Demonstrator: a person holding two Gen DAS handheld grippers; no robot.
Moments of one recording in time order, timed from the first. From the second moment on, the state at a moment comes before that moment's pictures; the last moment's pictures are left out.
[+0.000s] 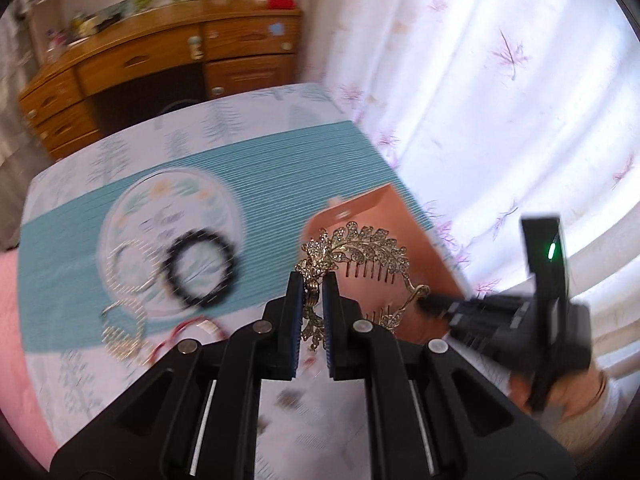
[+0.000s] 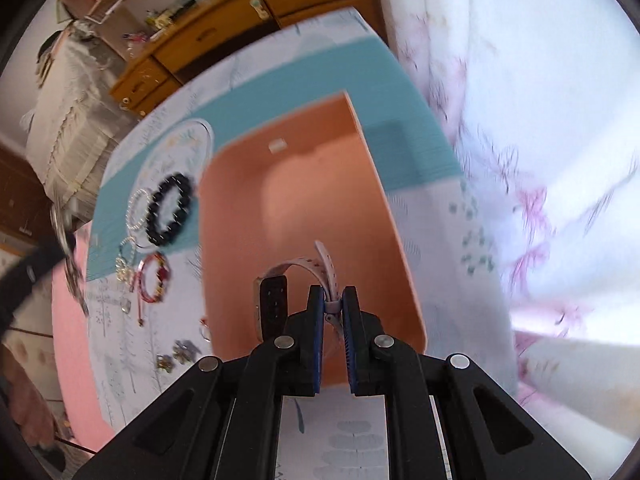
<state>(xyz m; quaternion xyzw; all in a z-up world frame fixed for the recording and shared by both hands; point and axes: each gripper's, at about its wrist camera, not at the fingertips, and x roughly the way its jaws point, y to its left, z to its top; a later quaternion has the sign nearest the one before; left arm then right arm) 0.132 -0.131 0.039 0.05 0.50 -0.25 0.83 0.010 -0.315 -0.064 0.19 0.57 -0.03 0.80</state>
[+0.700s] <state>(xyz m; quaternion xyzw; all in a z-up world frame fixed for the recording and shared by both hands) 0.192 -0.246 -0.047 0.07 0.56 -0.25 0.79 -0.028 -0.338 -0.059 0.30 0.52 -0.04 0.80</state>
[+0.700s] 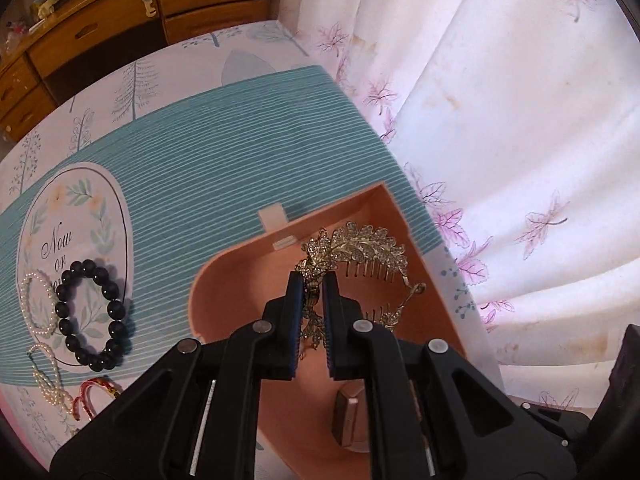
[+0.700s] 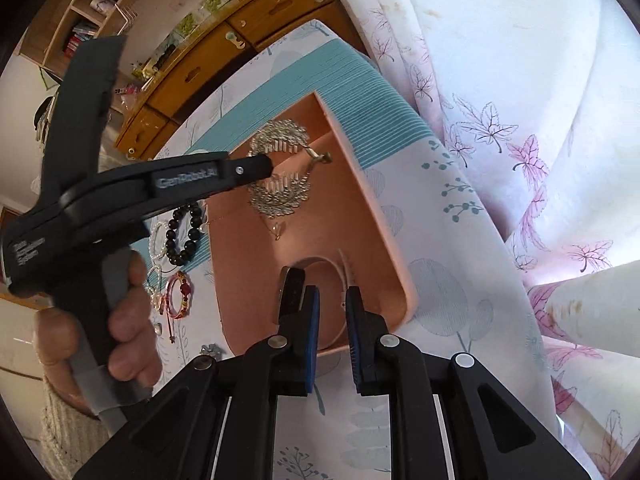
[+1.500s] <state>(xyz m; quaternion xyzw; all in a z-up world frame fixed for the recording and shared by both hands) 0.196 -0.236 -0.057 0.10 0.58 -0.25 0.77 -0.035 -0.336 -0.038 0.28 0.51 -0.04 0.81</state>
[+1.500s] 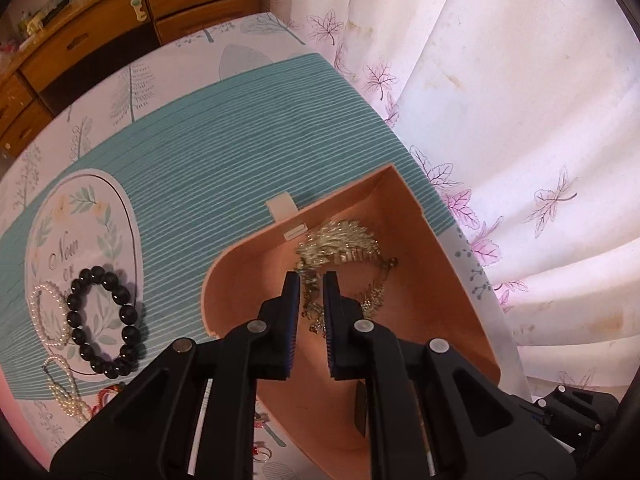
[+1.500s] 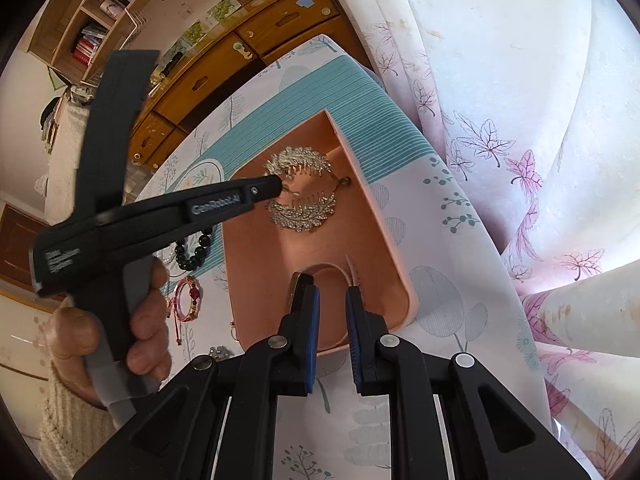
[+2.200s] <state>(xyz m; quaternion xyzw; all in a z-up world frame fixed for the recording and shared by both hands) 0.109 -0.078 -0.010 0.03 0.52 -0.20 0.83 -0.018 -0.264 -0.023 0.21 0.51 0.01 0.83</state>
